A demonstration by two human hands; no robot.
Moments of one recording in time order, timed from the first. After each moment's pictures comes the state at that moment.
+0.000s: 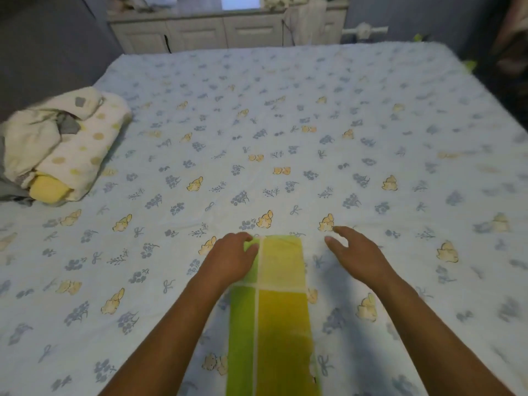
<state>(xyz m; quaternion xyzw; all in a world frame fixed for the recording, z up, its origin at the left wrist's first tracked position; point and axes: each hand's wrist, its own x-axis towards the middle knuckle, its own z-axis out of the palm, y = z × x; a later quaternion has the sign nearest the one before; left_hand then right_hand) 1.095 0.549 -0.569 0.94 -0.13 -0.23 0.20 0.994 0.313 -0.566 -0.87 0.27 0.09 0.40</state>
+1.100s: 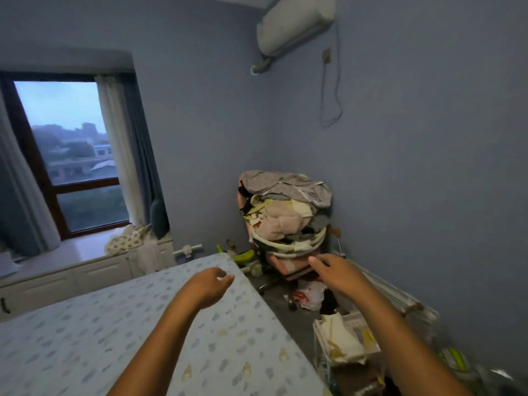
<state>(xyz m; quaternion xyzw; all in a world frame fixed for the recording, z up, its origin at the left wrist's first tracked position) 0.736 0.151 0.022 0.89 -0.39 -0.13 0.21 0.505 -0.025 0.018 -0.84 0.42 -0.19 0.30</state>
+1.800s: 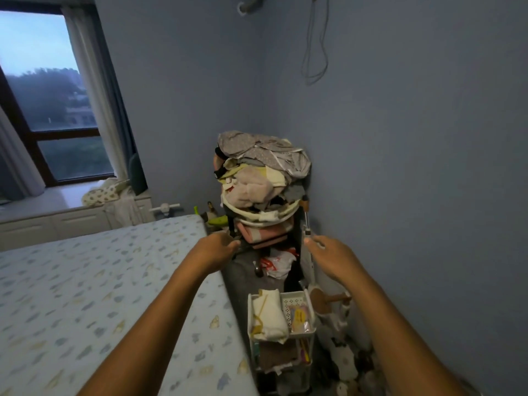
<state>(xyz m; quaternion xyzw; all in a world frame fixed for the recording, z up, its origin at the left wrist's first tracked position) 0.531 -0.144 -0.023 0.90 -0.36 -0.11 0.22 0.327 -0.300 -0.032 -0.84 0.40 -0.17 0.34</state>
